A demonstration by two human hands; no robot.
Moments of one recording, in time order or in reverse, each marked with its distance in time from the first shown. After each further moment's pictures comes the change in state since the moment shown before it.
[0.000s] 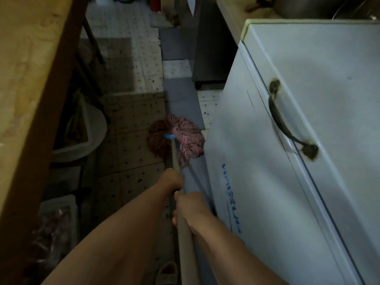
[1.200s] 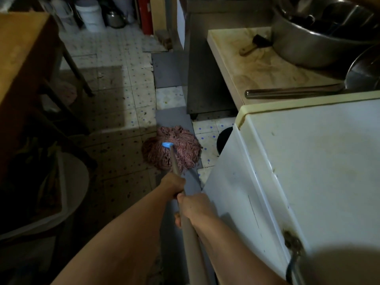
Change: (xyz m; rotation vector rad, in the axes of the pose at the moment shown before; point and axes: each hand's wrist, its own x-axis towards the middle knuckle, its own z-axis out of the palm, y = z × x) left_hand 0.183 0.195 -0.112 -0.258 -0.015 -0.049; right_hand 0.114 -0.269 -0.061 -0.034 0.025 -0.018
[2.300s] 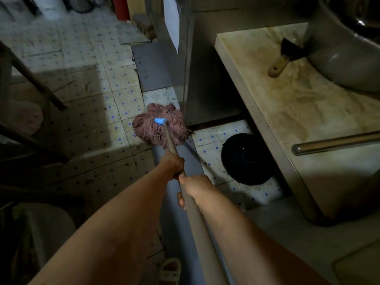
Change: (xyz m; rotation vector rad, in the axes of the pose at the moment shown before) left_hand 0.221 0.170 -0.120 0.035 -0.060 0.042; right_hand 0.158 -0.254 0.042 0.033 0.020 0.111
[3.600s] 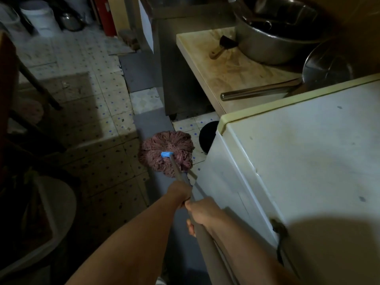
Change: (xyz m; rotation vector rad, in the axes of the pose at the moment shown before) left_hand -0.253 -0.127 0.145 0.026 -0.125 -0.027; right_hand -0.171 0.260 -0.075 0.114 -0.025 0.111
